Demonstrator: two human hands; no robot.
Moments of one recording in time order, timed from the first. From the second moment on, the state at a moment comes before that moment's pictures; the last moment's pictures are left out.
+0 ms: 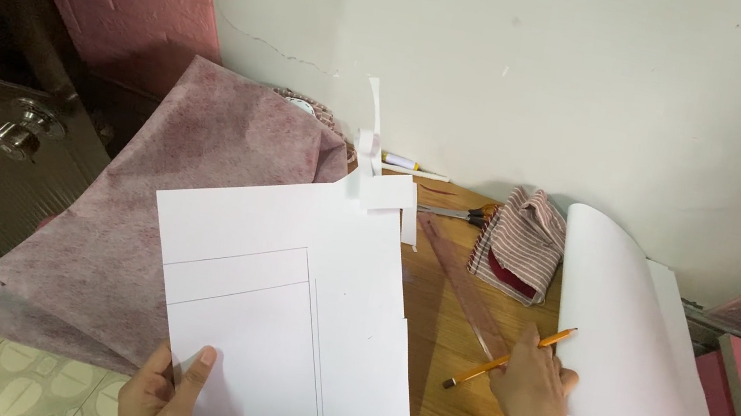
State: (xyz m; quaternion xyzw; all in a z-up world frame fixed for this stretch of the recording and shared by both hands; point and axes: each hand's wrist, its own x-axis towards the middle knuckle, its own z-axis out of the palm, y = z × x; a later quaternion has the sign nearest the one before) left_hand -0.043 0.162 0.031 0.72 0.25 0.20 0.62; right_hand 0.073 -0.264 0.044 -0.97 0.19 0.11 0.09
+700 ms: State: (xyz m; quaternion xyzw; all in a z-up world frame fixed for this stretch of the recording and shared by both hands) left_hand -0.028 0.130 -0.003 0.62 0.18 0.13 0.75; right_hand 0.109 -0.372 0.067 -0.93 0.12 -0.19 0.31
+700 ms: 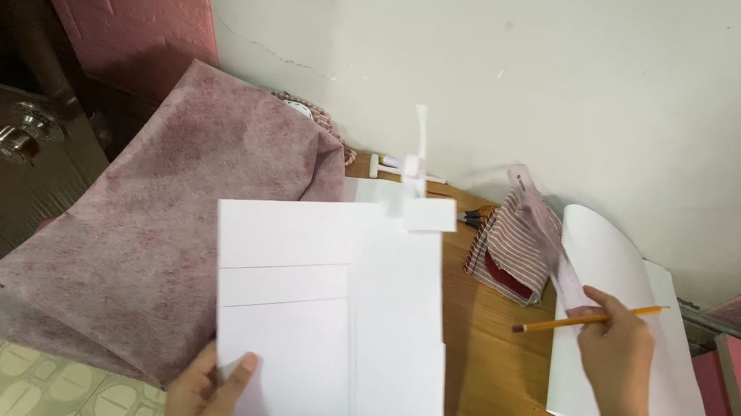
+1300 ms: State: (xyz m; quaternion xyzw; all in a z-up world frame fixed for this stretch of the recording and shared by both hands) left_hand -0.027 0.046 0.053 0.66 0.16 -0.06 0.73; right_hand 0.110 -0.416 0.074 -0.95 0.11 -0.14 0.24
